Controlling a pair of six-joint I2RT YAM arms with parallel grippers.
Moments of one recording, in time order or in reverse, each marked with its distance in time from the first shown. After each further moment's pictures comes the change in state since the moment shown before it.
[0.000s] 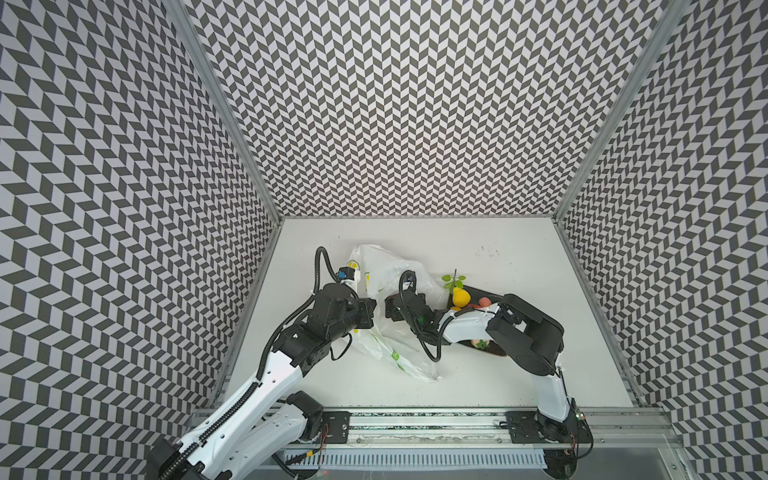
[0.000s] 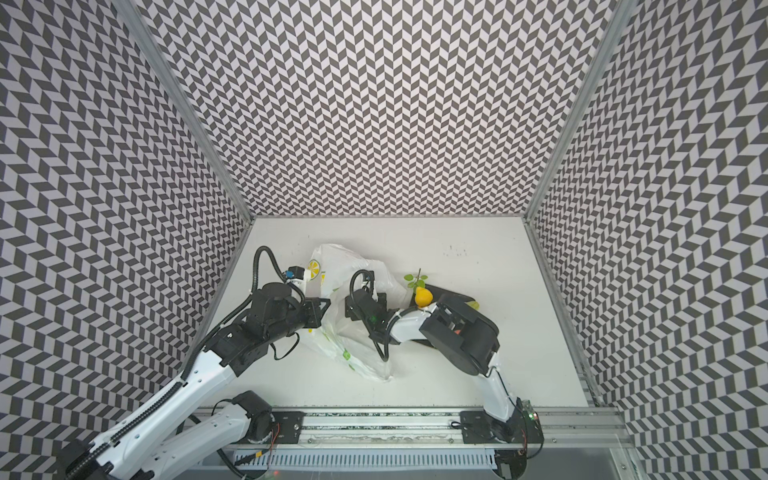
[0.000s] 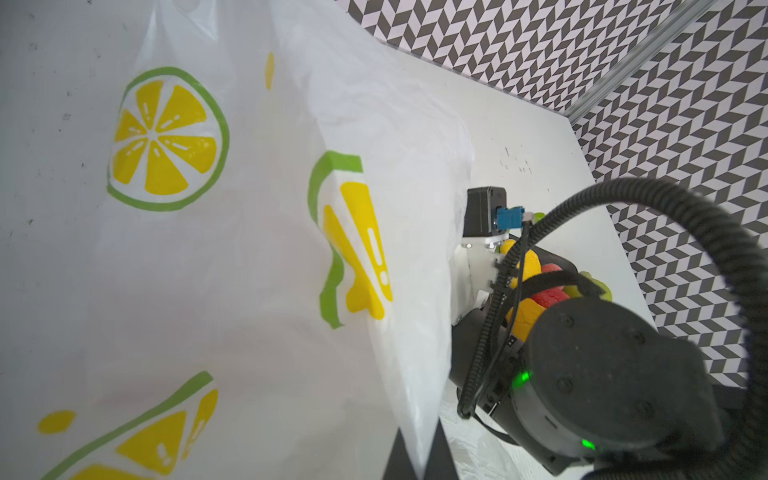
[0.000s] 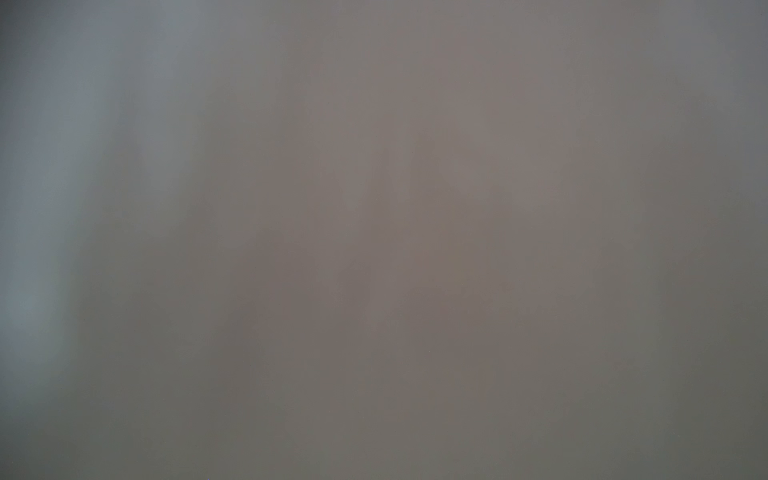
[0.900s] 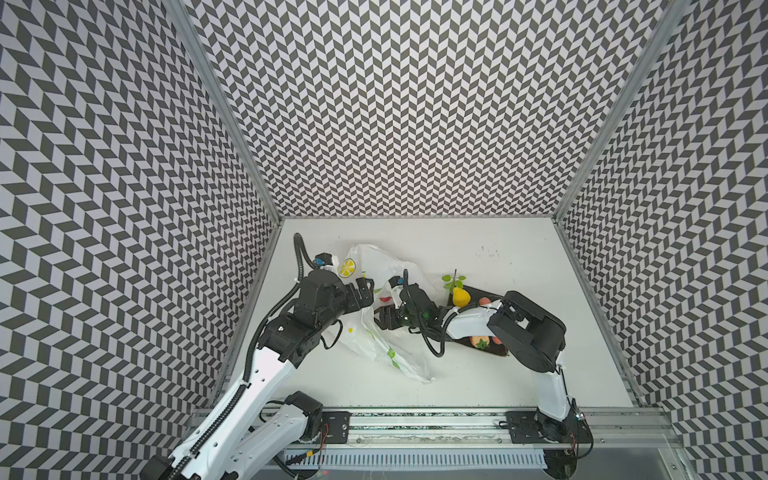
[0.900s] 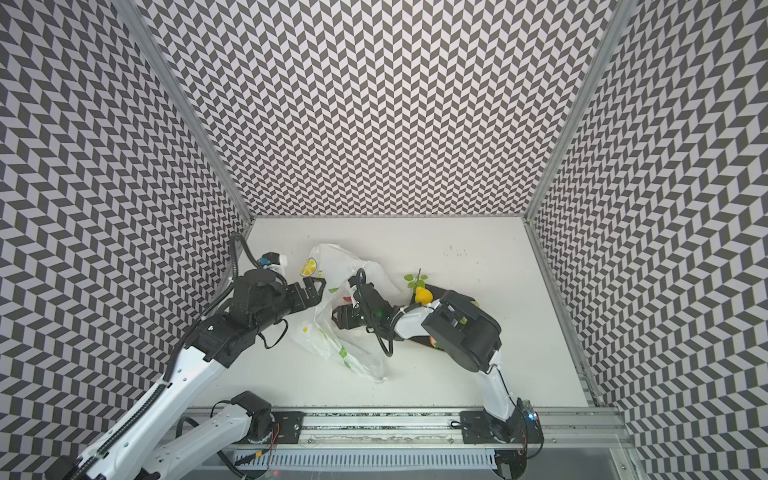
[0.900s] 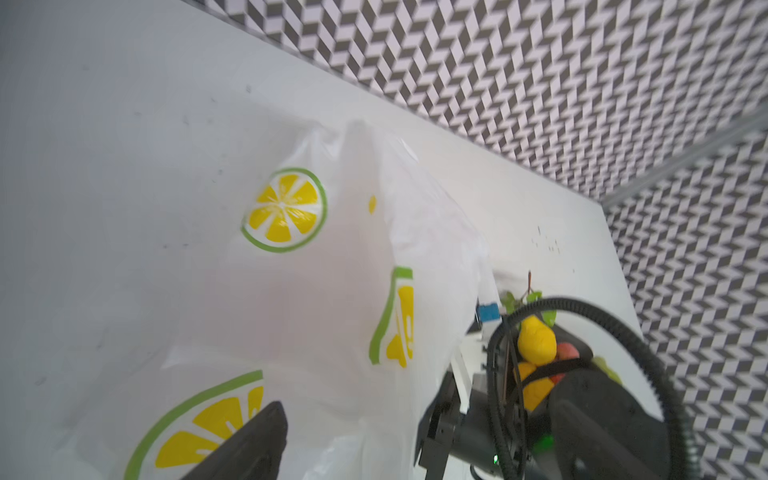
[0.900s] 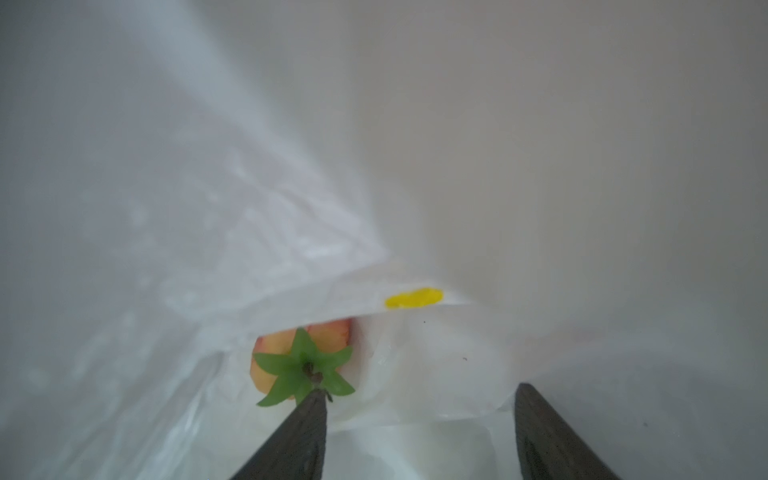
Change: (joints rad) left arm 0.153 -0.009 0.180 -0.143 -0.135 -0.110; right arm -0.029 -0.004 -0.038 0.118 -0.652 0.032
